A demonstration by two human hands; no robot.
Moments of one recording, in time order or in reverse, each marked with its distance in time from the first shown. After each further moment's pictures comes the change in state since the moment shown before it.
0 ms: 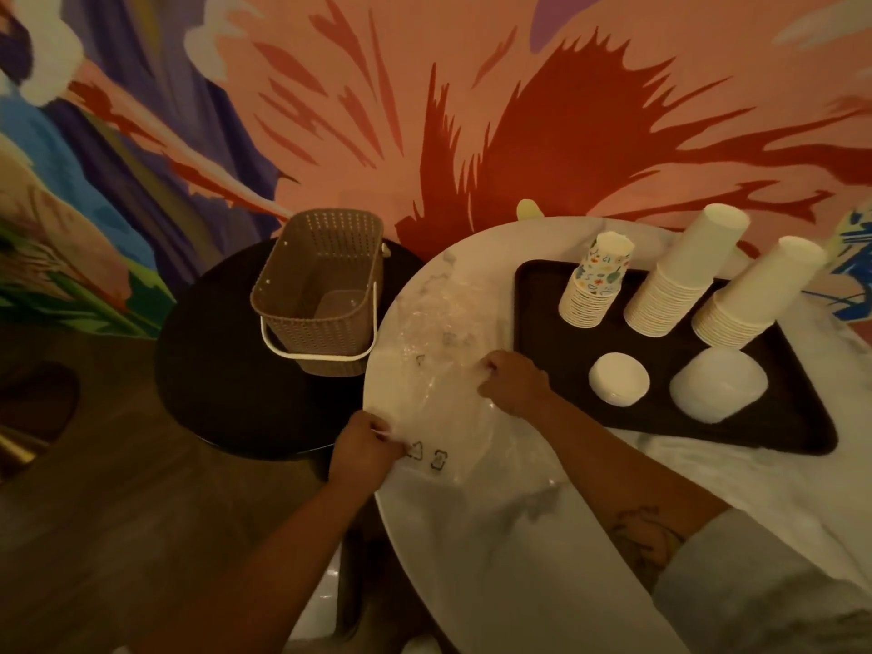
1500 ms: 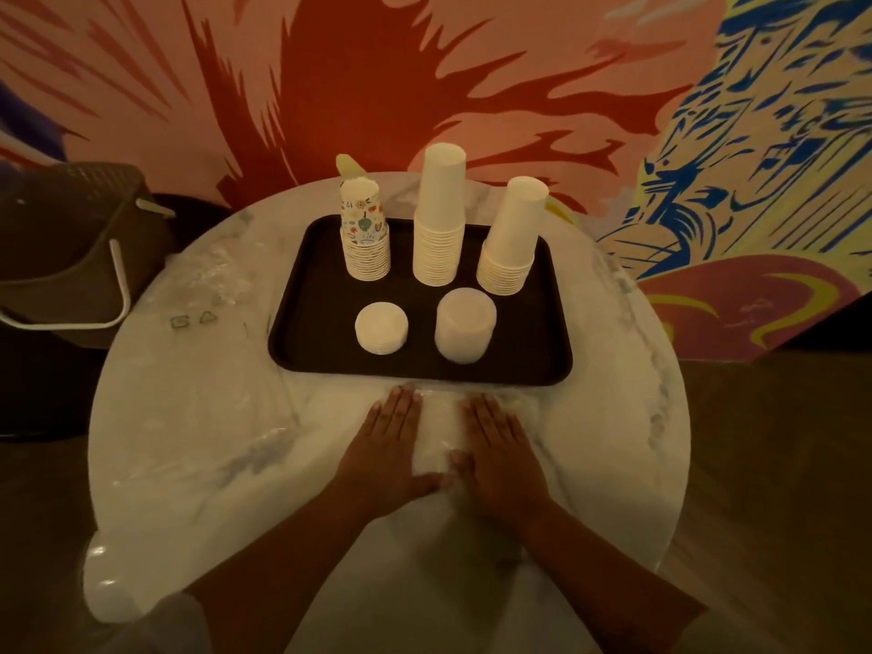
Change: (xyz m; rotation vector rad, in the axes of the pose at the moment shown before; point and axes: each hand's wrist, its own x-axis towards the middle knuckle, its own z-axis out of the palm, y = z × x) left_hand -0.116 0.099 0.278 0.872 -0.299 0.724; right_hand -0.145 0.307 -0.058 -0.386 0.089 -0.132
